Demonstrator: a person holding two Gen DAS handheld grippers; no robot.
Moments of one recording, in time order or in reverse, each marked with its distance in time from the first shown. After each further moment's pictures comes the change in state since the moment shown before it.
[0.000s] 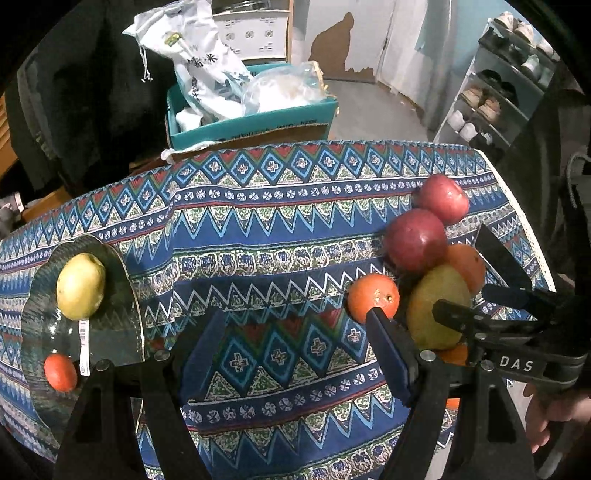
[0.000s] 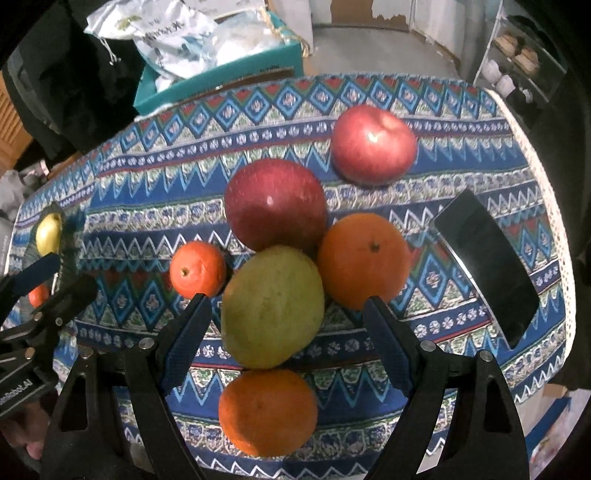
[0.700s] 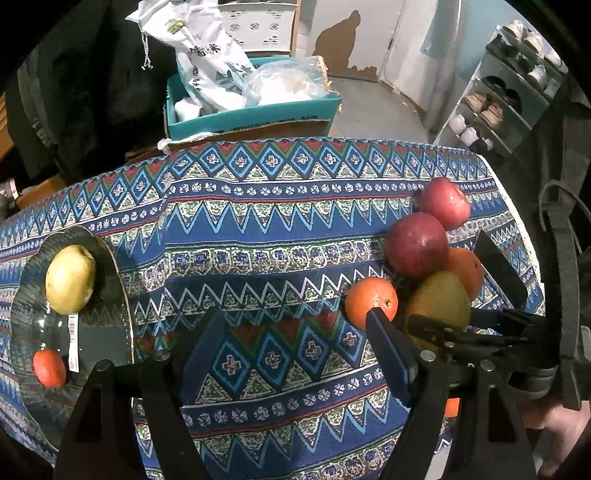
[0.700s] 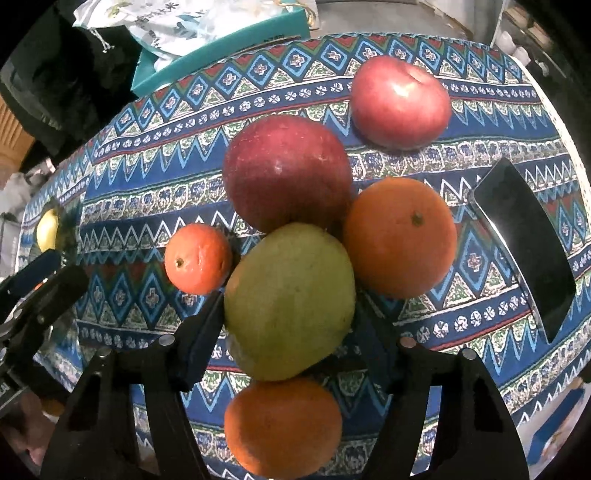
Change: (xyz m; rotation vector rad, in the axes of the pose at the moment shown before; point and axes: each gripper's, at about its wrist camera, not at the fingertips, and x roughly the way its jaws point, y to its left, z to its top) left arm 0.008 0.003 0.004 -0.035 0.023 -0.029; right arm 0.032 0.001 0.002 0.036 0.083 0.078
